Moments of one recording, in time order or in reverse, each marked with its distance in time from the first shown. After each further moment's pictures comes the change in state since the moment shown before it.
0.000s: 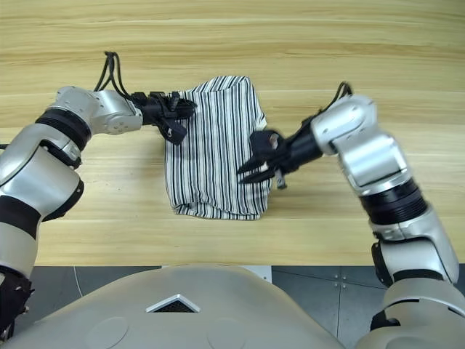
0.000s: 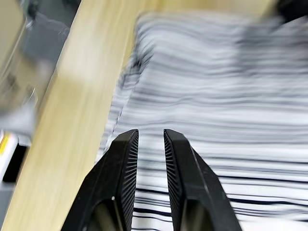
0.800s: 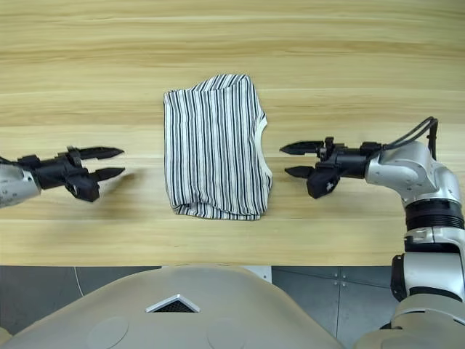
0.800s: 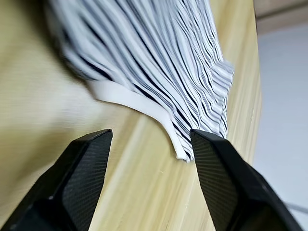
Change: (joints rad) left arm 0.862 0.674 0.559 -0.867 -0.328 -0.266 -0.331; right arm 0.178 -0.126 -0.201 0.789 -0.817 -1.939 -0.760
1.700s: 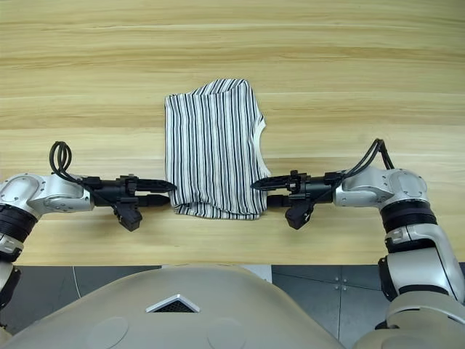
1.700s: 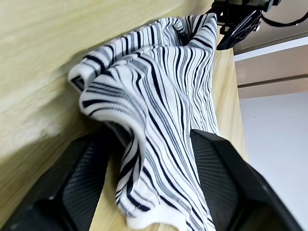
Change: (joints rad) left arm -0.109 -0.234 -0.187 0.035 0.156 -0.142 0.068; right arm -0.020 0.088 0.225 -0.009 -0.331 -0.073 -0.475
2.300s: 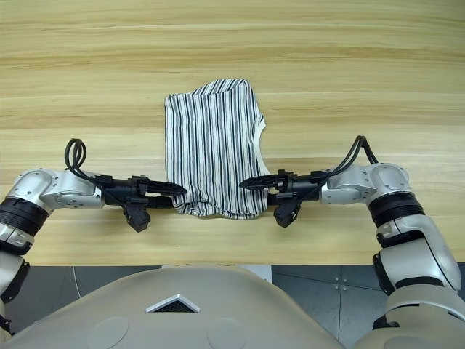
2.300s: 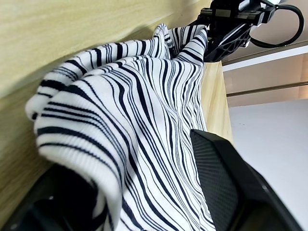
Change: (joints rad) left arm -0.058 -0.059 -0.051 0.016 0.000 -0.009 -0.026; right arm -0.057 0.018 0.156 -0.018 -0.058 0.071 -0.172
